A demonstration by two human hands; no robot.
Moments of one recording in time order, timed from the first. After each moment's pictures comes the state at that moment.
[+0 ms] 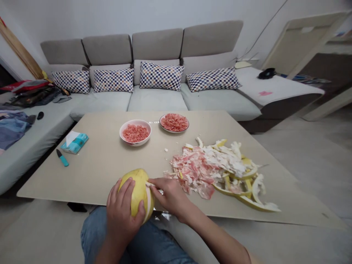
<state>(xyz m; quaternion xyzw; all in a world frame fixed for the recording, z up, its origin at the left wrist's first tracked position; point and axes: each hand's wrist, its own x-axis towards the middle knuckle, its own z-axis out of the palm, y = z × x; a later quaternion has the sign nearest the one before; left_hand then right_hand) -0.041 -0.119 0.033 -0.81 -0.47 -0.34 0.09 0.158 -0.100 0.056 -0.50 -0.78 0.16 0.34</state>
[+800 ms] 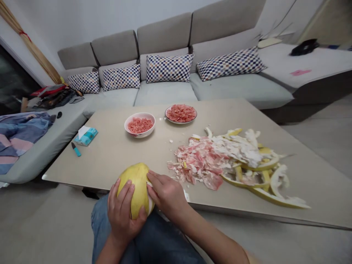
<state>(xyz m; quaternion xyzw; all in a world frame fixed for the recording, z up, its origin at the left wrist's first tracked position) -0.041 -0.163 0.012 -0.79 -0.43 -0.41 0.16 0.144 -0.137 0.034 -0.48 -0.79 -0.04 0.39</state>
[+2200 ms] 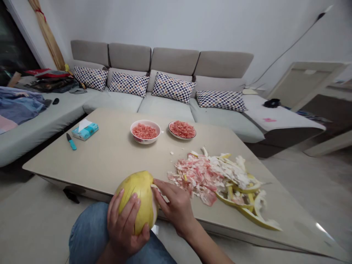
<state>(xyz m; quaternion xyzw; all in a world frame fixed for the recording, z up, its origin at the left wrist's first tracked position) -0.053 -0.176 -0.016 -0.75 -0.42 -0.48 0.17 0.133 -0.137 0.049 -0.44 -0.78 -0.04 0.44</state>
